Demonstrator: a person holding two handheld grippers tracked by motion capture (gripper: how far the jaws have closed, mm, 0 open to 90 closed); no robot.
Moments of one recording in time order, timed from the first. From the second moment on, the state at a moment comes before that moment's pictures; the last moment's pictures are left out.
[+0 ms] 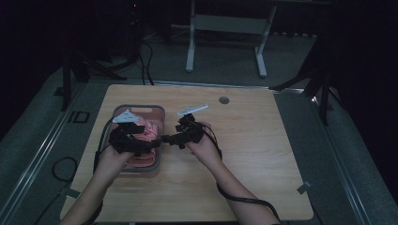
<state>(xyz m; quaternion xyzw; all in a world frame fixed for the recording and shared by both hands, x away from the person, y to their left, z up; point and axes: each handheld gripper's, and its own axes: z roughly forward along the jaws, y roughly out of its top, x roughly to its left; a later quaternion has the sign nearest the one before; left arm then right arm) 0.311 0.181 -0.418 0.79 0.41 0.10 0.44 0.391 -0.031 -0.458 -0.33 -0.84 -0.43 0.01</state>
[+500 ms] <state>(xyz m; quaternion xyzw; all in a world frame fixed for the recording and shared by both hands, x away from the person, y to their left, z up) 0.289 0.125 -0.424 0.82 0.34 0.09 0.46 0.380 -0.072 -0.480 -0.30 -0.85 -0.43 0.00</state>
